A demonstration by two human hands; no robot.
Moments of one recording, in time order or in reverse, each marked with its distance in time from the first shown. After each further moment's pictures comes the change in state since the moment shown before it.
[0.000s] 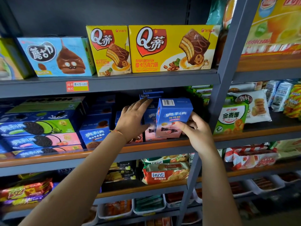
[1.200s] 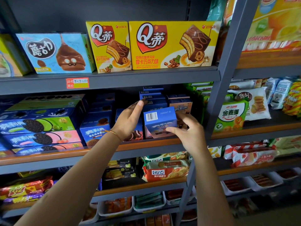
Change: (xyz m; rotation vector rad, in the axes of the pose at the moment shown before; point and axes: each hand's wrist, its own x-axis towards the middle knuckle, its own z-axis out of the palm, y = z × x) left_hand -0.022 0.012 -0.013 -0.895 0.049 -0.238; right_hand -0.003 0.015 0.019 -0.190 0.037 -0.152
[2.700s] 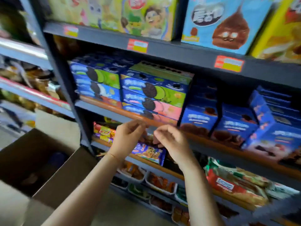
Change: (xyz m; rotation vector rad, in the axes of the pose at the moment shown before) left_hand -0.194 -0.114 -0.185 0.051 0.589 -0.284; right_hand -0.086 -0.100 0.274 0.367 -0.753 0.167
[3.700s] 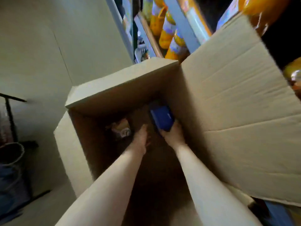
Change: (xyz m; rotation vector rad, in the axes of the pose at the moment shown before) left_hand 0.075 -0.719 -0.412 -0.902 0.851 -1.430; right_hand 0.281 0.488 0.747 -0.792 -0.695 0.577
